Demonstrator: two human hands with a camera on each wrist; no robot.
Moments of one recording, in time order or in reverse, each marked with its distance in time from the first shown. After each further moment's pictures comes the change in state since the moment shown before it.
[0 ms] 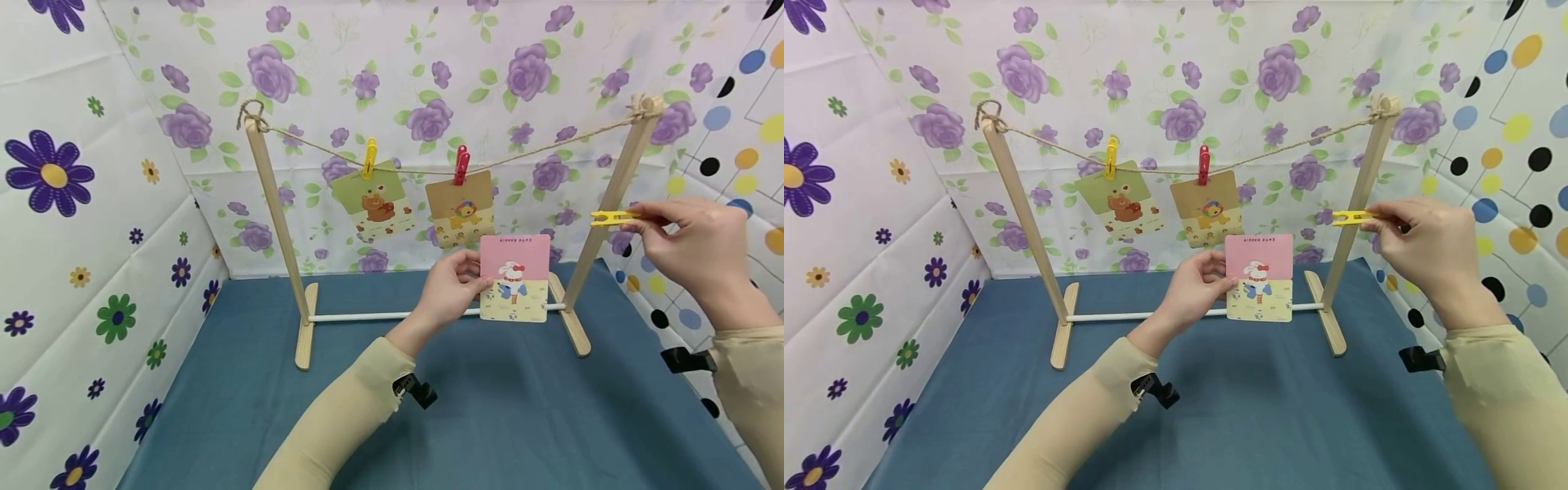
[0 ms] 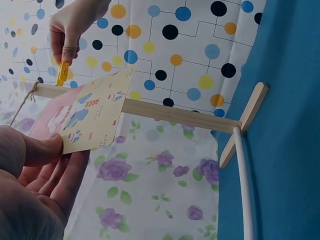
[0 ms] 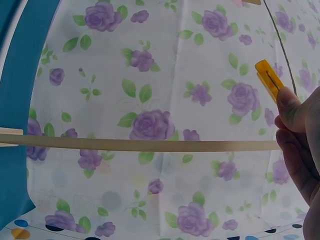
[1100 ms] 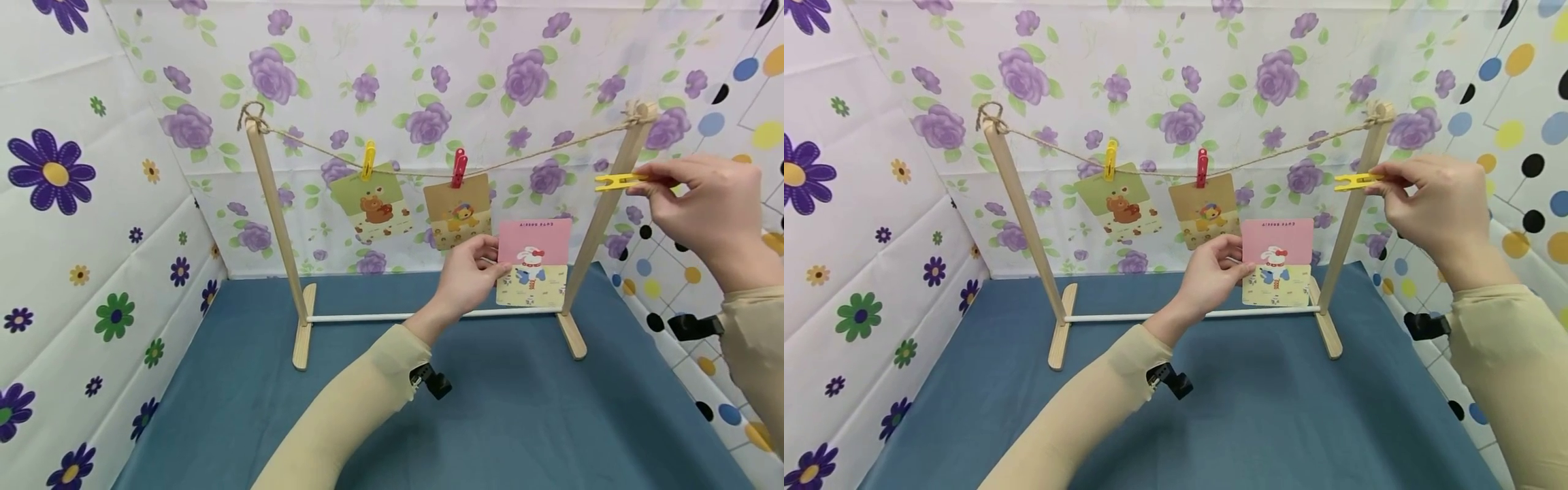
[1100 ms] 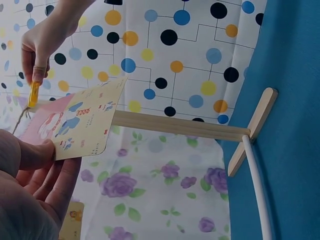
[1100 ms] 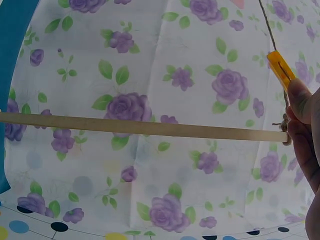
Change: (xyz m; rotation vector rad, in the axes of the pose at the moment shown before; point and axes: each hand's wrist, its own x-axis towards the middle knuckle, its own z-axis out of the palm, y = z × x) left_hand 0.017 0.025 0.022 0.073 0.046 0.094; right_hand 0.048 0.005 -0.020 -0.045 0.018 -0.093
